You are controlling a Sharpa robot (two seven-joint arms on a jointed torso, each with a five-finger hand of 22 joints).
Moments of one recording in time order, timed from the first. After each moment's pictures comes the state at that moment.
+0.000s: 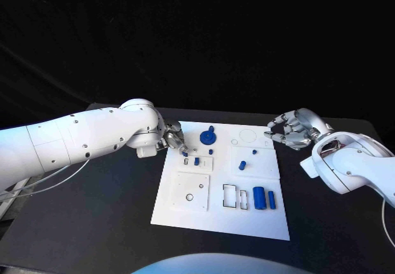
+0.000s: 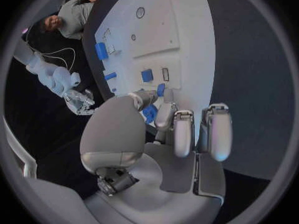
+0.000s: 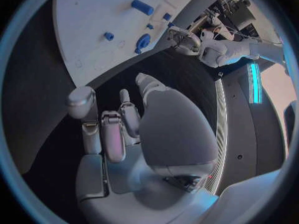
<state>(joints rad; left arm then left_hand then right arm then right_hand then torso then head) 1.30 -0.77 -0.06 1.43 -0.98 0.21 -0.58 1.19 -0.15 0.66 0.21 0.25 0.79 0.05 0.85 0.56 1.34 -0.03 1.32 1.12 1.47 -0.08 1.57 1.31 0.04 1.47 0.04 1.49 1.31 1.28 -0.92 -0.16 1.64 -0.98 -0.59 -0.19 1.39 -0.19 0.24 0.29 0.29 0.87 0.14 0.29 0.34 1.34 0.06 1.36 1.25 1.47 -0.01 1.53 1.31 0.11 1.31 0.09 1.00 1.16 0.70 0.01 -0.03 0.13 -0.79</state>
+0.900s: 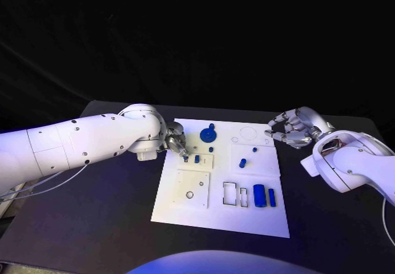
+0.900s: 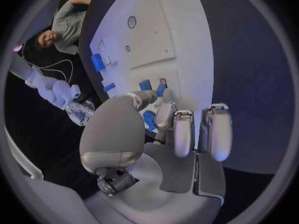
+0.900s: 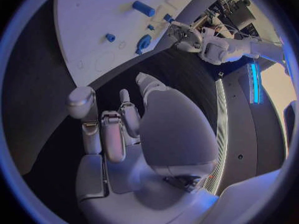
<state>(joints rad) 1.27 -0.79 -0.06 1.49 -1.08 0.21 -0.57 1.18 -0.15 0.66 0.21 0.26 0.79 0.05 0.85 0.72 1.34 -0.03 1.32 1.12 1.47 -0.08 1.57 1.31 0.04 1.46 0.03 1.49 1.31 1.28 -0.92 -0.16 1.64 -0.98 -0.59 -0.19 1.39 -0.20 0.24 0.29 0.29 0.87 0.14 0.29 0.34 1.34 0.06 1.36 1.25 1.47 -0.01 1.53 1.31 0.11 1.31 0.09 1.00 1.16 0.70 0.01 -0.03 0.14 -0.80</state>
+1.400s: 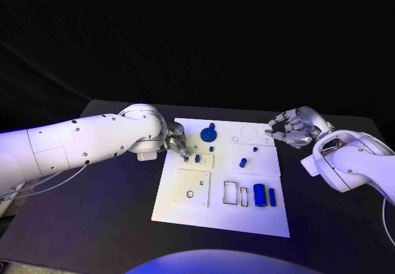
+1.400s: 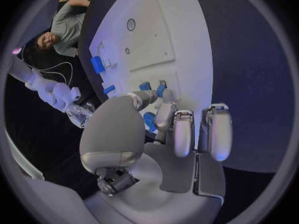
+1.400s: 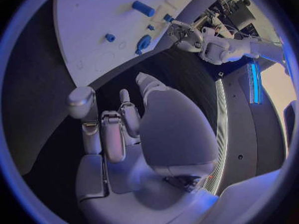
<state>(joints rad) 1.27 -0.79 -0.06 1.50 -1.10 0.21 -0.57 1.19 -0.15 0.66 0.21 0.26 0.79 0.05 0.85 0.73 1.34 -0.03 1.32 1.12 1.47 -0.08 1.57 1.31 0.04 1.46 0.03 1.49 1.31 1.28 -0.92 -0.16 1.64 -0.98 -0.59 -0.19 1.39 -0.20 0.24 0.29 0.29 0.87 0.14 0.29 0.34 1.34 0.06 1.36 1.25 1.47 -0.01 1.53 1.31 0.11 1.31 0.09 1.00 1.16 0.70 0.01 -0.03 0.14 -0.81</state>
